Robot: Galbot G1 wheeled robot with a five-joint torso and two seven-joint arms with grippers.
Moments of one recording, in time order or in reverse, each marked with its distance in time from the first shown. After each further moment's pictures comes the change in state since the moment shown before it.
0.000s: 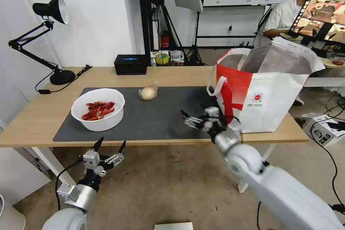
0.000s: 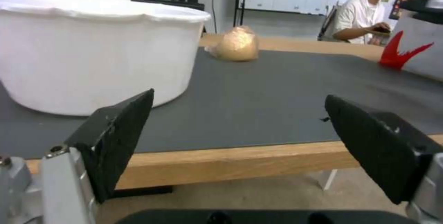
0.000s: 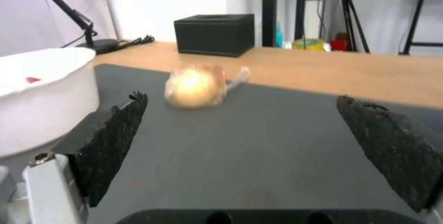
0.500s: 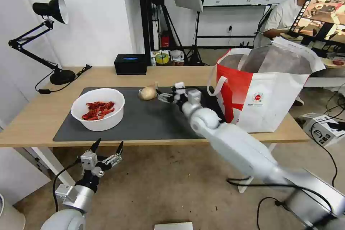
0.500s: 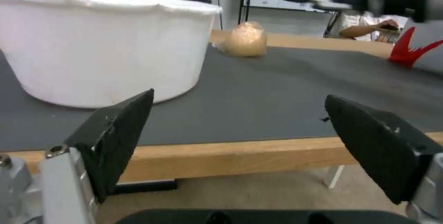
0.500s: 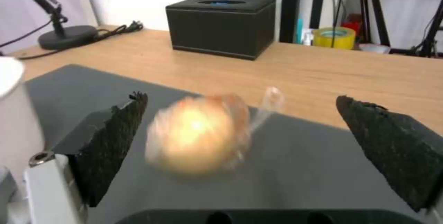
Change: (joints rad) left arm -0.007 -0.001 -0.008 0.018 -0.001 0.000 -0.001; right arm 0.375 0.352 -0.174 -0.541 0.048 -0.049 -0.020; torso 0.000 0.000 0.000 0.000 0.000
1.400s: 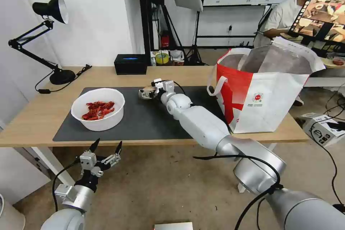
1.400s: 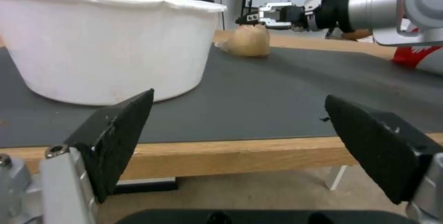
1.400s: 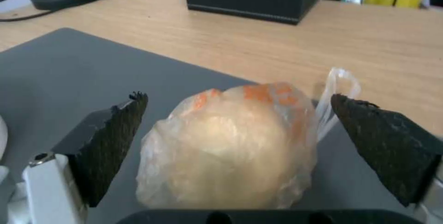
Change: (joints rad) left arm -0.006 -0.007 0.000 0.012 -0.001 -0.010 0.002; right arm 0.155 0.250 0.038 -0.503 -0.083 -0.012 -0.263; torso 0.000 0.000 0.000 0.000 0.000
